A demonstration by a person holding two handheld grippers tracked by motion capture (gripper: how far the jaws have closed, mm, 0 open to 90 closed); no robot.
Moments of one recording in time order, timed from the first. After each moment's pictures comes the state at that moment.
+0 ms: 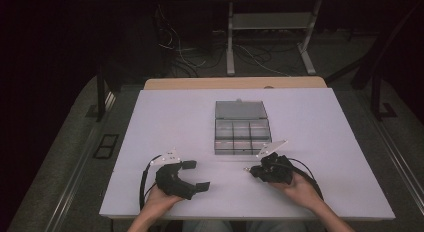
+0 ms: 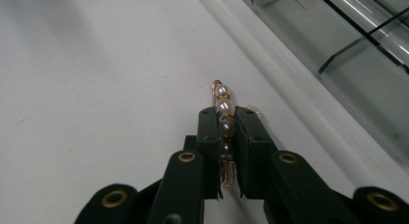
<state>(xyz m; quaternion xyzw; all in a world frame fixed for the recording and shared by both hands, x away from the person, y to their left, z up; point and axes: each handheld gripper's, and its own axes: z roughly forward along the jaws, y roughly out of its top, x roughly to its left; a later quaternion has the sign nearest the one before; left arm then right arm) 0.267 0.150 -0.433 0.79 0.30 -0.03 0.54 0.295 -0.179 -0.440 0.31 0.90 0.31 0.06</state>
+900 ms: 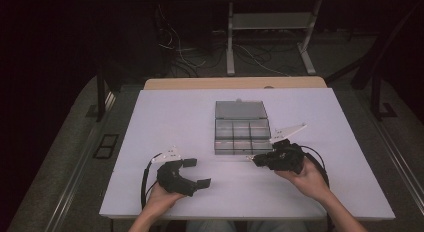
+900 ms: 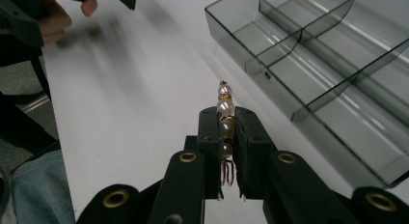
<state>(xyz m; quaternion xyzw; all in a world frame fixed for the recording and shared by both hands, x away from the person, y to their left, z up) 0.274 0.147 -0.435 0.78 0.31 -0.02 0.54 0.307 -0.202 -0.392 0.30 0.87 0.39 0.01</state>
